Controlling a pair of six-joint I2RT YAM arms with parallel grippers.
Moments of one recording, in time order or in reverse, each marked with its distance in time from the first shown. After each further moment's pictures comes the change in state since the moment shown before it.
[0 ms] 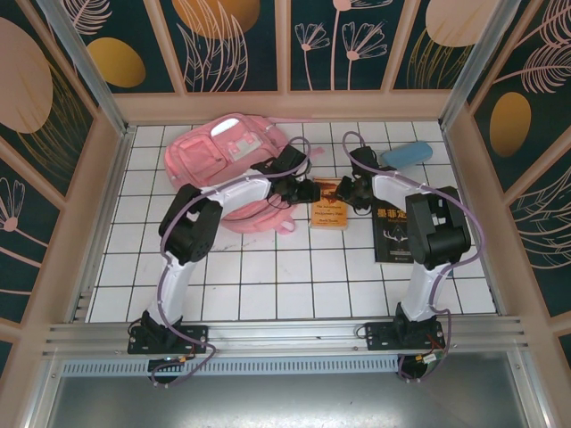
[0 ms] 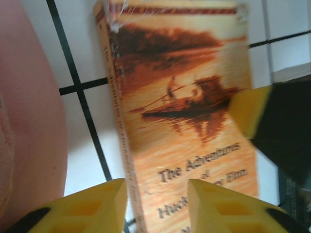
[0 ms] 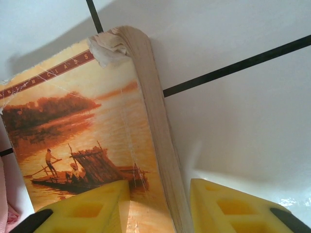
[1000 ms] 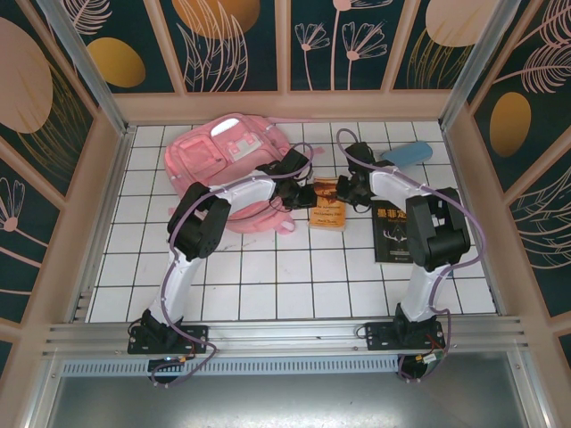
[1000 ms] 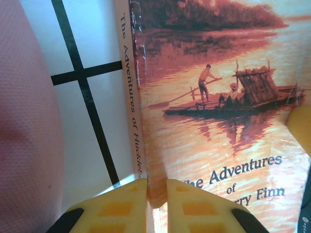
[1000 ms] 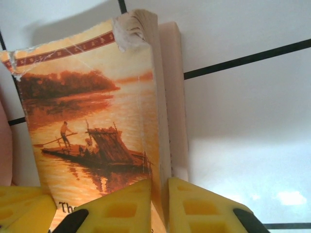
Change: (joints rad) left arm -0.001 0.072 0.051 -0.043 0.025 0.003; right arm 0.039 -0.016 0.072 -0.130 0.034 -0.093
